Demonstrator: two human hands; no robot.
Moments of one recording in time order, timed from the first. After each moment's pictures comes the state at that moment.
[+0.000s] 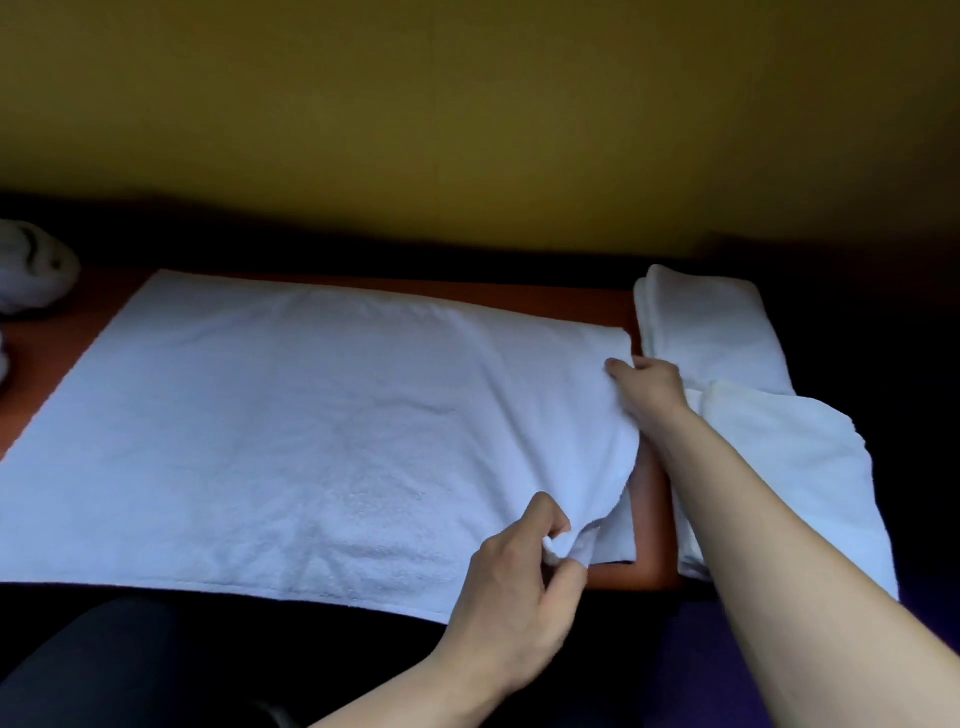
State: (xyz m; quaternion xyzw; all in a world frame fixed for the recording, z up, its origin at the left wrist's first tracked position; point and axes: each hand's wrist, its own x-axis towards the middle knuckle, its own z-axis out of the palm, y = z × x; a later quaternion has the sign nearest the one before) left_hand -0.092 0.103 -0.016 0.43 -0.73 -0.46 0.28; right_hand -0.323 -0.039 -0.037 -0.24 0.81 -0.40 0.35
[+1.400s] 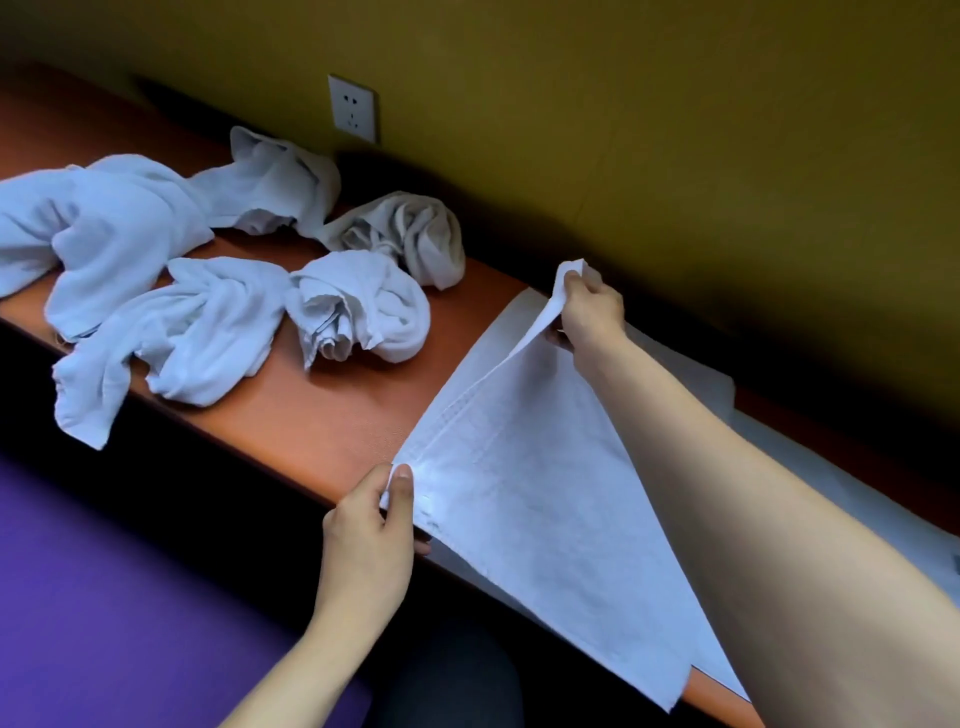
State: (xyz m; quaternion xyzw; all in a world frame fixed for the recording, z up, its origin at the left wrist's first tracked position) left_hand 0.354 0.001 -0.034 0.73 -0.39 -0.36 0.44; right_hand 0.209 -0.237 0.039 -0.38 0.67 -0.42 0.48
